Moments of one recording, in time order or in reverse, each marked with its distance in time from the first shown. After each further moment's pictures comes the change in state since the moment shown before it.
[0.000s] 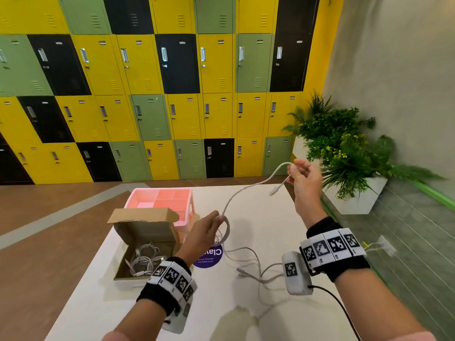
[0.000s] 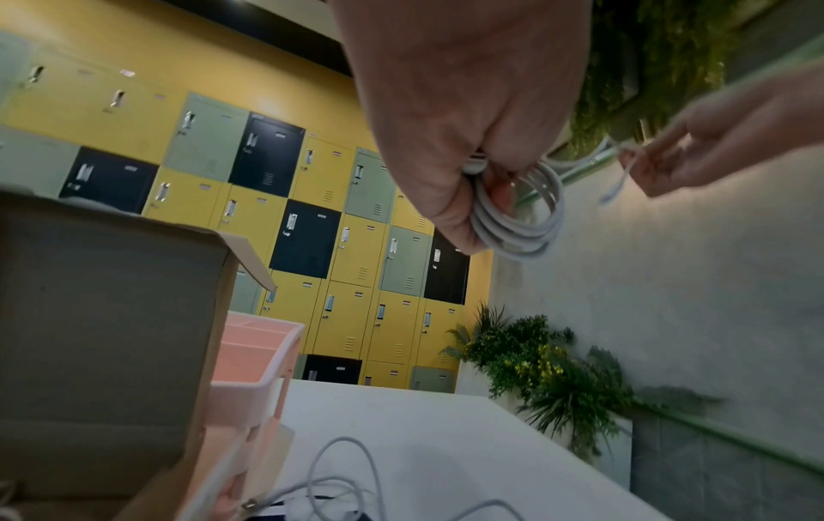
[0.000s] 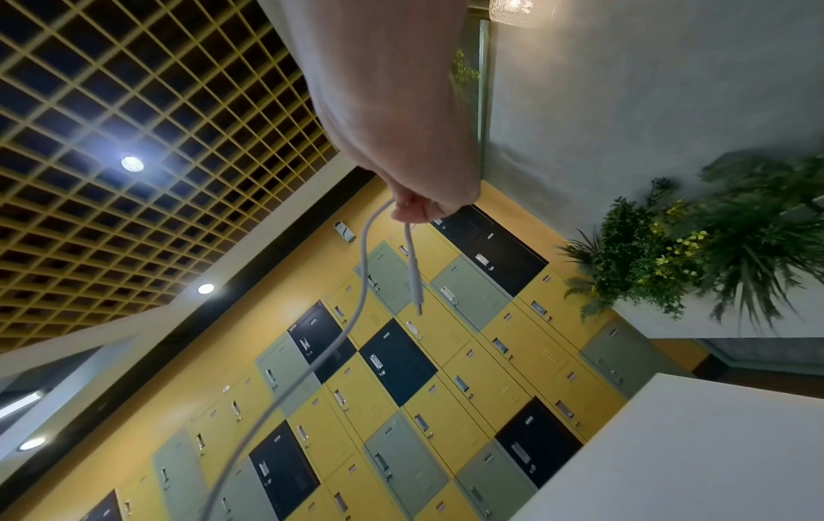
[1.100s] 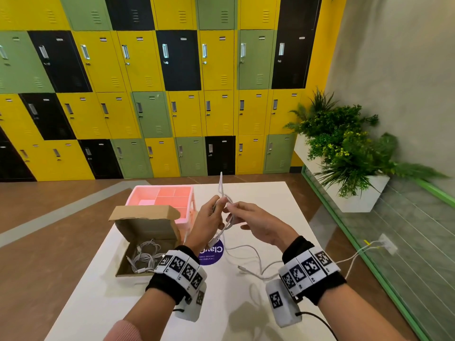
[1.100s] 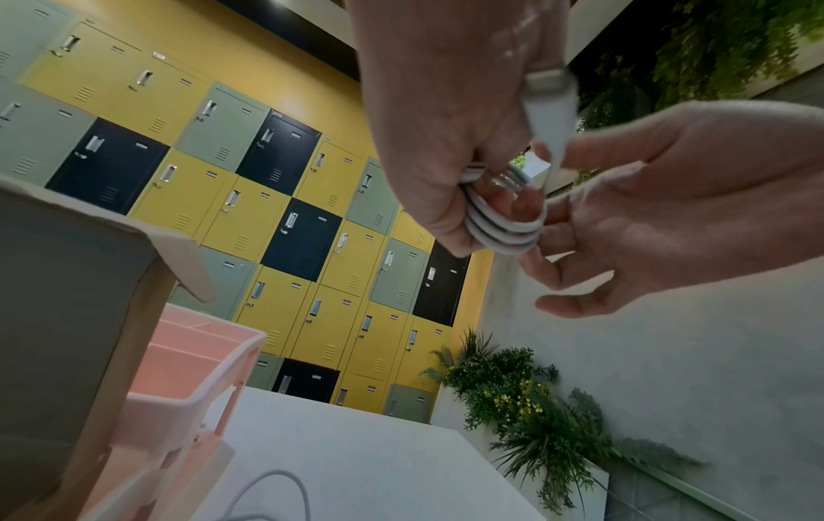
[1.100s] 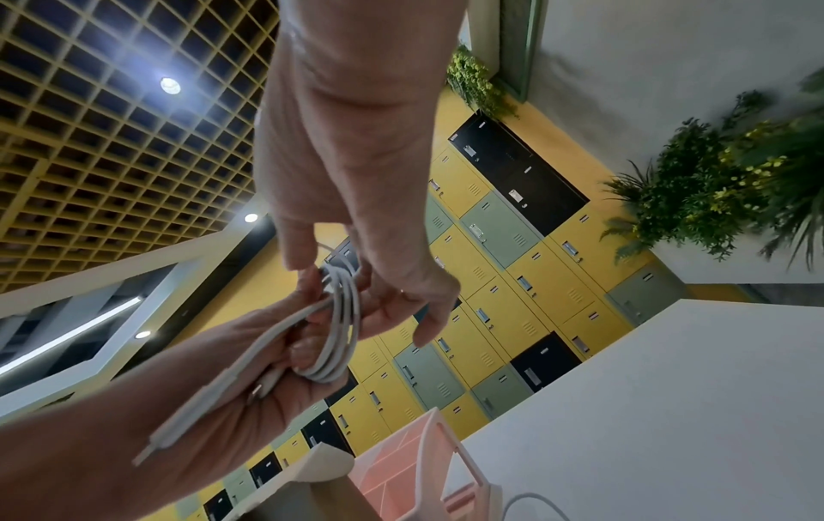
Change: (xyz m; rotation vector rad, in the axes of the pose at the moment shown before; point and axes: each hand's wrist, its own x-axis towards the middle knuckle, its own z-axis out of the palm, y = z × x) left_hand 0.013 0.038 0.001 -0.467 0.110 -0.052; right_hand -0.083 0.027 0.032 -0.408 -0.917 0.428
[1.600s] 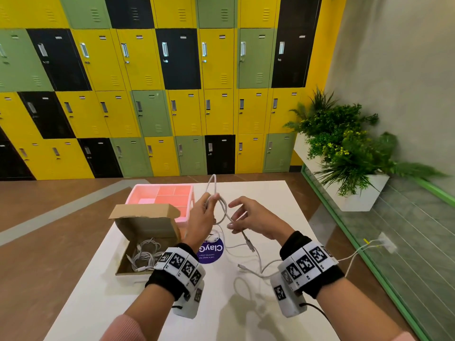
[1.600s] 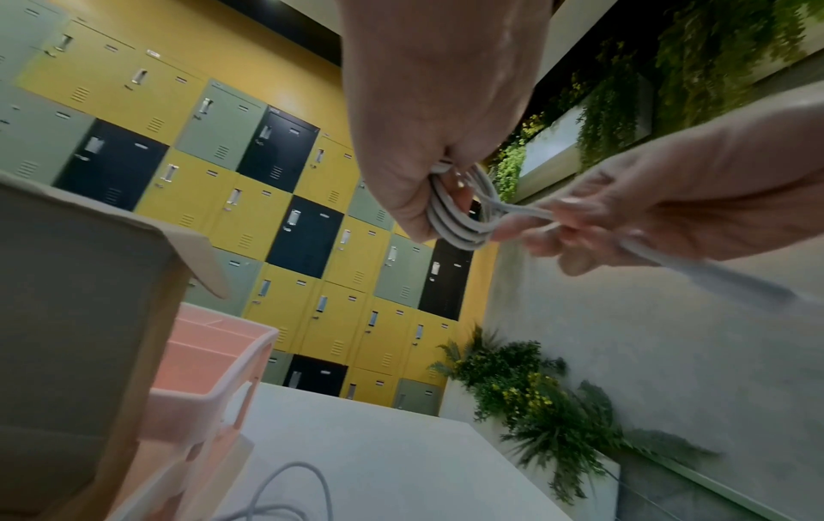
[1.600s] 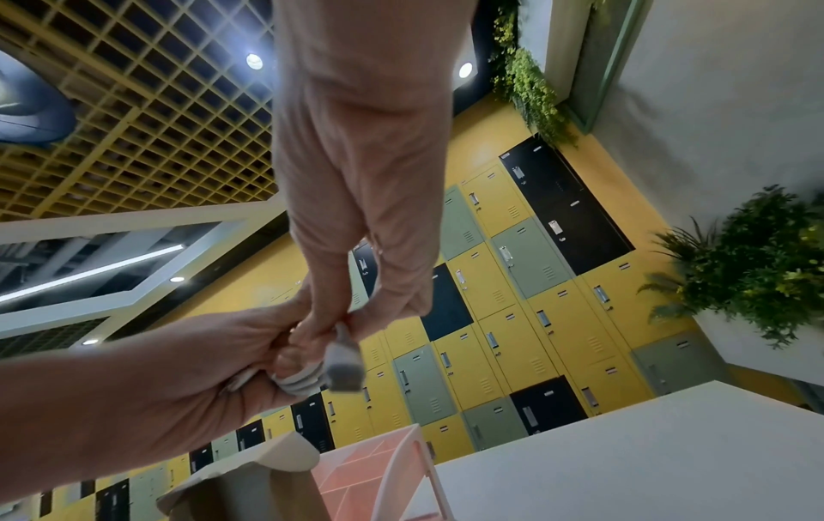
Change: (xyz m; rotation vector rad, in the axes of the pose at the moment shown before) left_hand 0.007 -0.016 -0.010 0.127 0.191 0.006; right_hand 0.007 0.006 -0.007 -0.148 0.028 -0.051
